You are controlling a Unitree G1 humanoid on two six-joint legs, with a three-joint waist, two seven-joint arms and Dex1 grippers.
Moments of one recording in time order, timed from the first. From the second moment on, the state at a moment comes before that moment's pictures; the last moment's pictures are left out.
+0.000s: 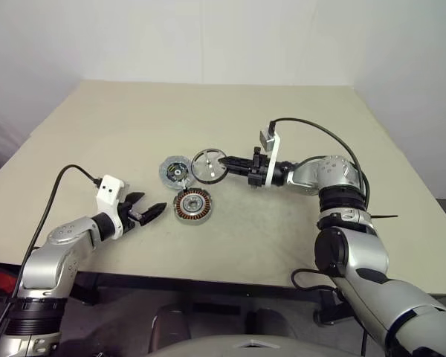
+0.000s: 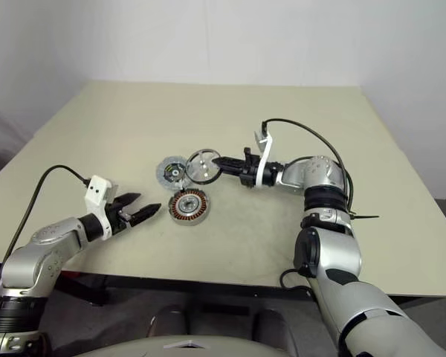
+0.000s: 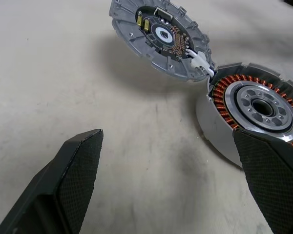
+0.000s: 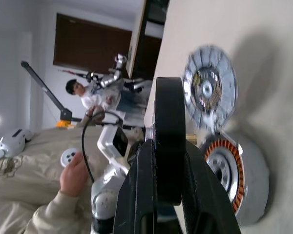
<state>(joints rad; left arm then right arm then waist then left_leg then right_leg) -0.06 0.55 0.15 -0.15 -0.48 0.61 -0.65 -0.89 -0.16 -0.42 0.67 0.65 1.43 0.65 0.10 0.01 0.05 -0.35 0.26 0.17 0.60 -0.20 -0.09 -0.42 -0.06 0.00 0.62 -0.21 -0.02</state>
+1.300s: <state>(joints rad) -0.03 0.56 0.17 -0.16 -0.48 0.62 -0.64 -0.76 0.00 -0.38 0.59 0.66 1.43 0.53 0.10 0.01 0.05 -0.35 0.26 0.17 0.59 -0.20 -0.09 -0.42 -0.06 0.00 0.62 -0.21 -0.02</state>
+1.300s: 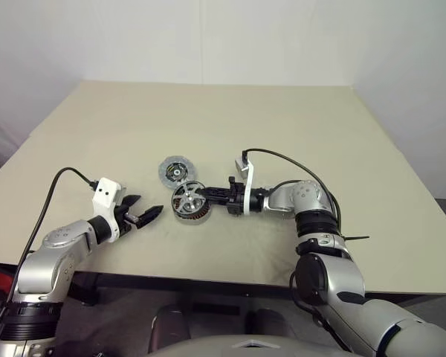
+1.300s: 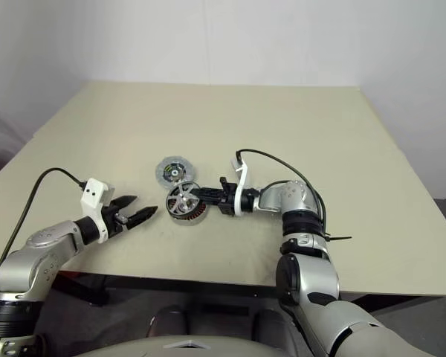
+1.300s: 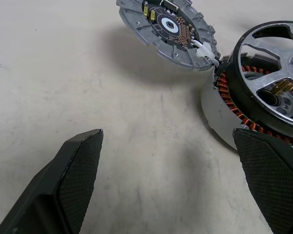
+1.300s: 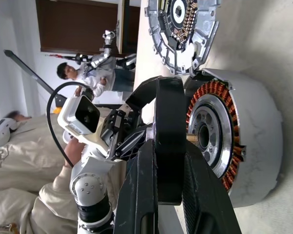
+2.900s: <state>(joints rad) -0.05 0.56 0.17 -0.16 -0.48 0.61 -0.64 -0.67 -0.08 -0.17 0.42 0.64 1.18 0.68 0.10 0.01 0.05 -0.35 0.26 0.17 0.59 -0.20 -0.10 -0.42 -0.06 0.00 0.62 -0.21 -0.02</state>
